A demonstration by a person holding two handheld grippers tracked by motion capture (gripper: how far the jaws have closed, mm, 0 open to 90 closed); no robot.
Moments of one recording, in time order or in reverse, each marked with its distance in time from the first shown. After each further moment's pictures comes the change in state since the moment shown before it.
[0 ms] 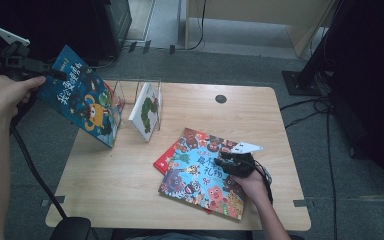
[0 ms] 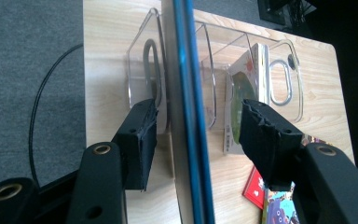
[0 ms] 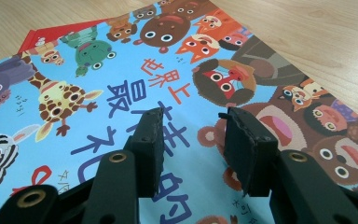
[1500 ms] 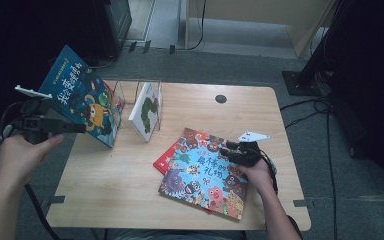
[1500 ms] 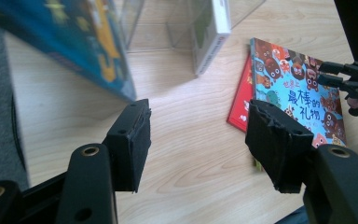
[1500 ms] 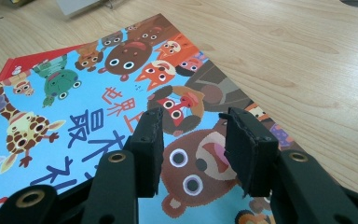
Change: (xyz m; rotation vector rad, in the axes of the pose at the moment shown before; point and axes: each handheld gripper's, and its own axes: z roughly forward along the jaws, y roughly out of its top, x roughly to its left) left arm -0.062 -0.145 0.019 0.028 -0.013 0.181; right arm -0.032 0.018 -0.003 -0.017 0.001 0.039
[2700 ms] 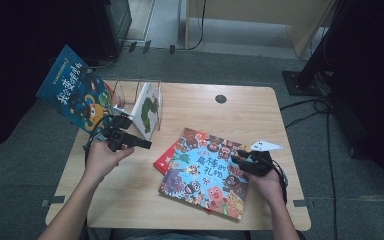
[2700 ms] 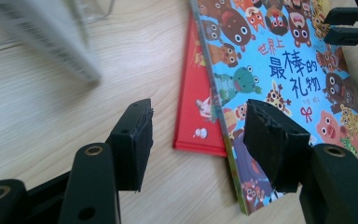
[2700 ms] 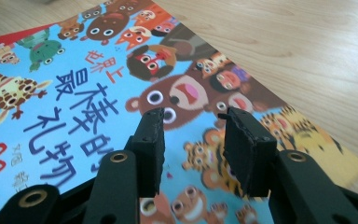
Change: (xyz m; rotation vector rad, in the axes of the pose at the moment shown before) left arm -0.076 0.000 0.173 0.162 -0.147 0.229; right arm -0.004 -0.031 -0.034 0.007 -0.078 0.046
